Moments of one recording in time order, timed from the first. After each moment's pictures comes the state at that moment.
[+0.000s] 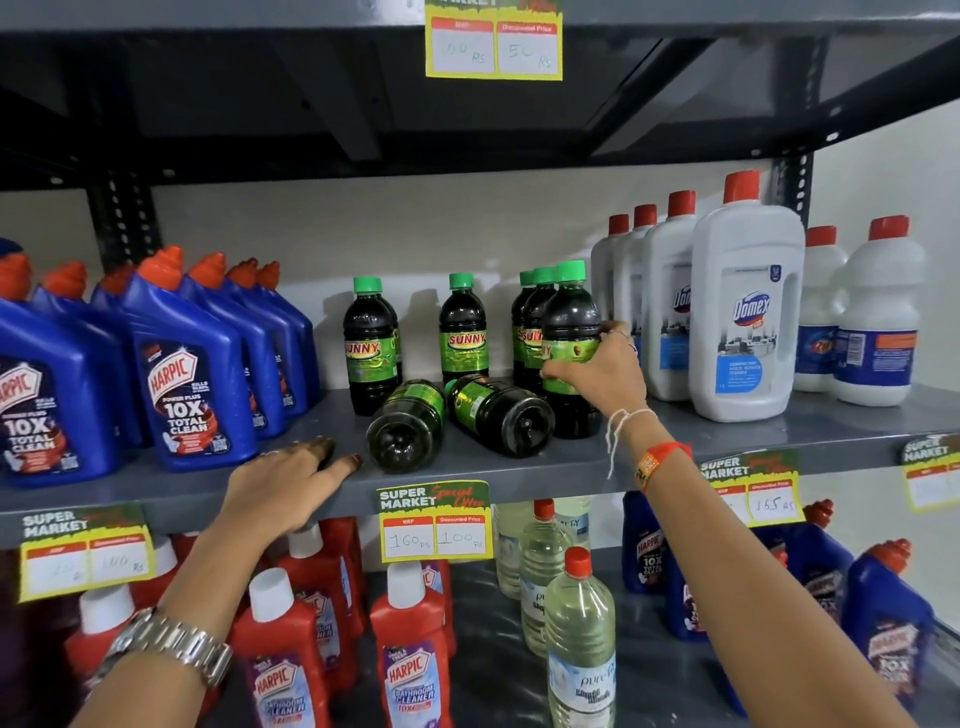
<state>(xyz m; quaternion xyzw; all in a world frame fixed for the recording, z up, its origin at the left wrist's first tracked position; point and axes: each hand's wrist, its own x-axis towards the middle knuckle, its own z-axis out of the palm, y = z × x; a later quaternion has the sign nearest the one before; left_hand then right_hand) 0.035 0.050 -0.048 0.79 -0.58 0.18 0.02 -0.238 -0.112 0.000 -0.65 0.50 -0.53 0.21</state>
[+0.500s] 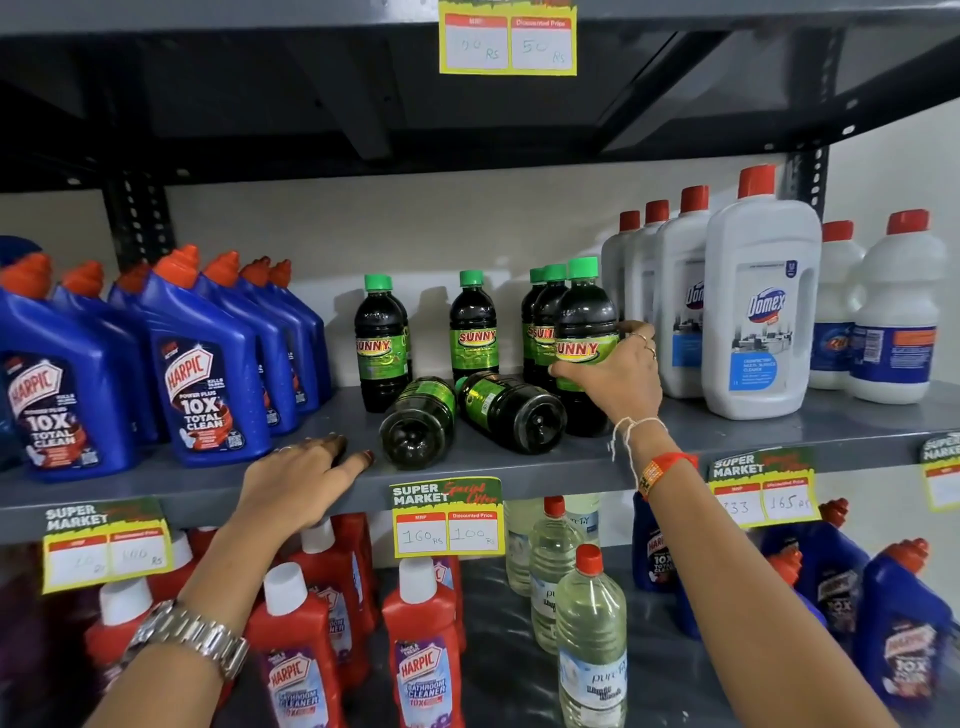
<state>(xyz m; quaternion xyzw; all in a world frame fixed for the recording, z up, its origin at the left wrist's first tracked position) 0.037 0.049 -0.052 0.78 -0.59 0.22 -0.02 -0.234 -0.104 -0.009 -0.62 0.52 -0.57 0.16</state>
